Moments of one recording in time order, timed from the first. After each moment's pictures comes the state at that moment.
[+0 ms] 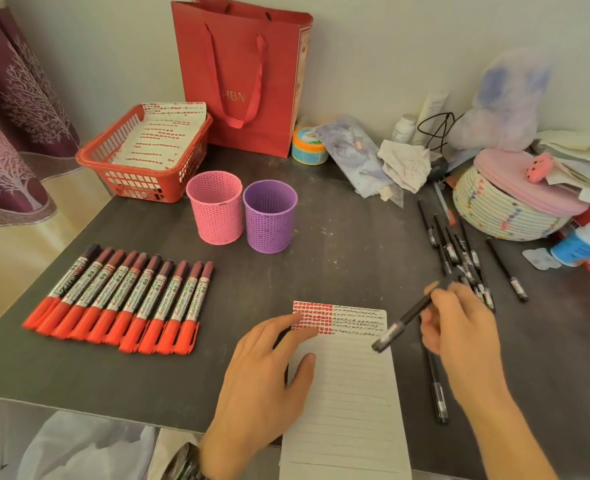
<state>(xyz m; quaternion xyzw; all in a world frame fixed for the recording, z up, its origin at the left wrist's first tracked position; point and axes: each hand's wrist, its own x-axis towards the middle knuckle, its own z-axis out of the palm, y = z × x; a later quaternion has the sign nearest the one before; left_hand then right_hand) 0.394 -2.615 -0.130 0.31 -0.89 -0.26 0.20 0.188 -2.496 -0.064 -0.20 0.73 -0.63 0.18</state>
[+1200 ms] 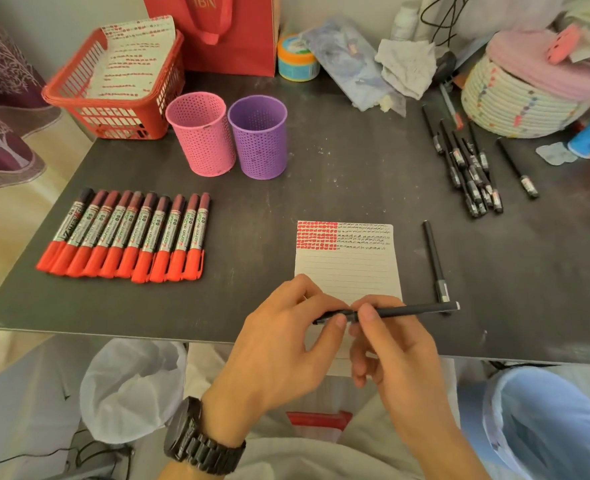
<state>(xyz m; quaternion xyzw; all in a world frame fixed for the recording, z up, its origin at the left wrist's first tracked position) 0.426 -2.573 -0.092 0.21 -0.90 -0.35 0.17 0.329 -2.447 -0.101 -0.16 0.60 -0.70 0.35</state>
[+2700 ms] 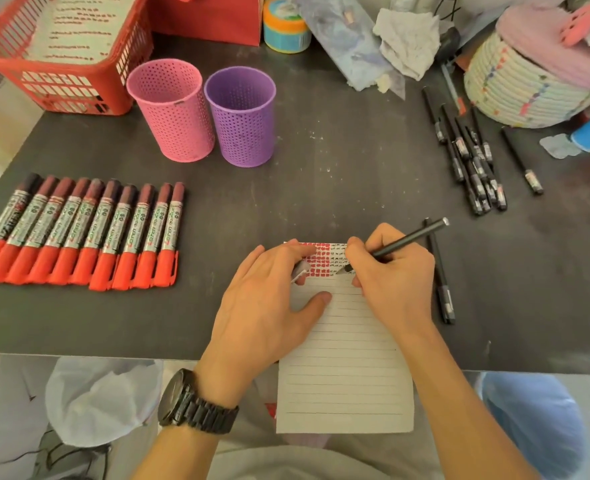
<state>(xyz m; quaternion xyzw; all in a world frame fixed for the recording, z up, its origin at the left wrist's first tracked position) 0.392 -2.617 -0.133 0.27 -0.91 -0.27 0.15 0.247 -2.520 -0.129 -0.25 0.79 -0.55 0.09</state>
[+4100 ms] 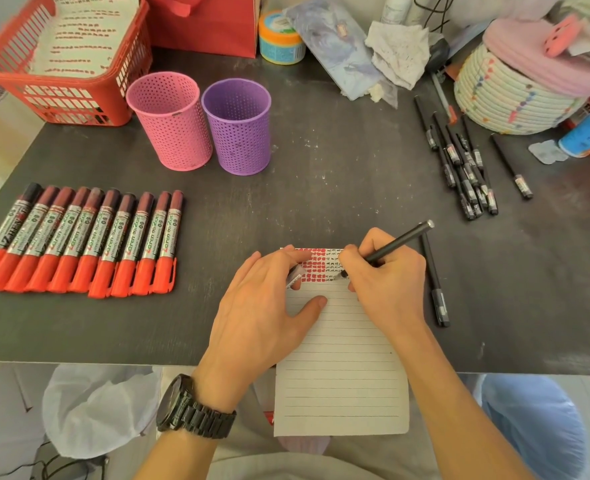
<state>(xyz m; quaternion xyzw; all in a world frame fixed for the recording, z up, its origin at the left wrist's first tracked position) 0.393 -2.616 -0.131 0.27 -0.91 -0.28 0.15 0.247 -2.520 -0.127 -0.27 0.80 -0.52 0.09</state>
